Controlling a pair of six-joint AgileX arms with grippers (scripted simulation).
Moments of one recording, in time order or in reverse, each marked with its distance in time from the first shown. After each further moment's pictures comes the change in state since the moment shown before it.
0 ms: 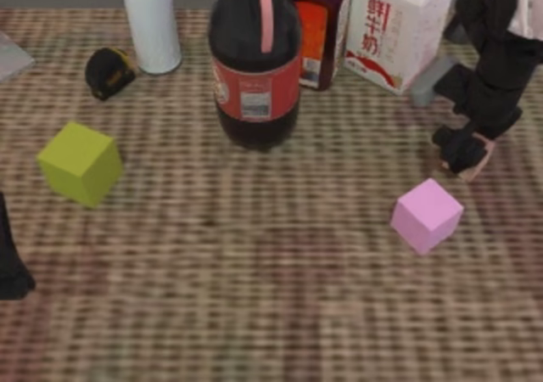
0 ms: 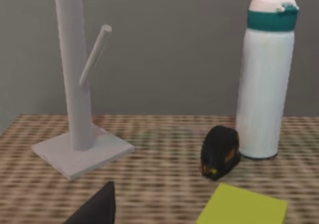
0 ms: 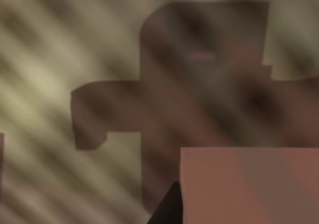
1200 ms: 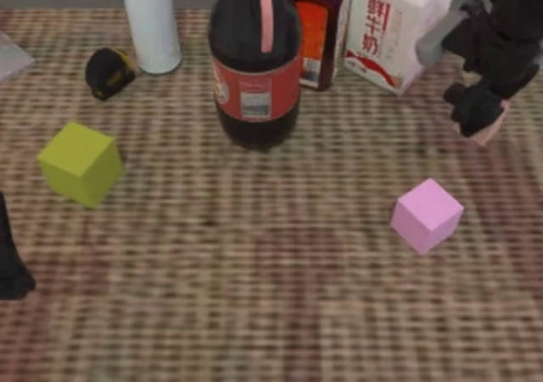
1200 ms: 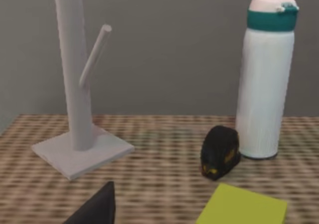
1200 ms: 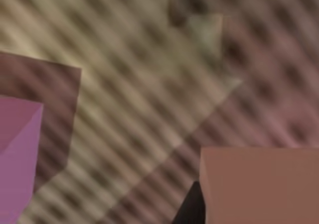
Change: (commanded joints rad) left arm 0.000 0.000 0.000 0.000 0.000 0.000; right arm 0.017 -0.098 0.172 -0.251 -0.014 0.005
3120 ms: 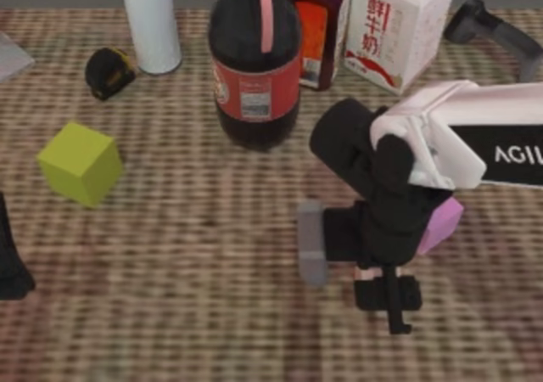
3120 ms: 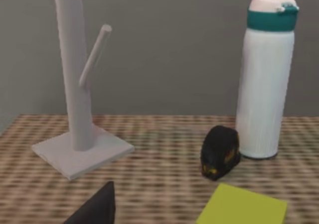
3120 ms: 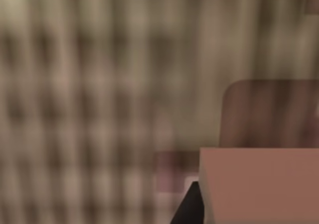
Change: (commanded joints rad) left arm 0.000 0.000 0.000 0.000 0.000 0.000; right arm 0.509 -0.385 -0.822 0.429 -0.009 -0.215
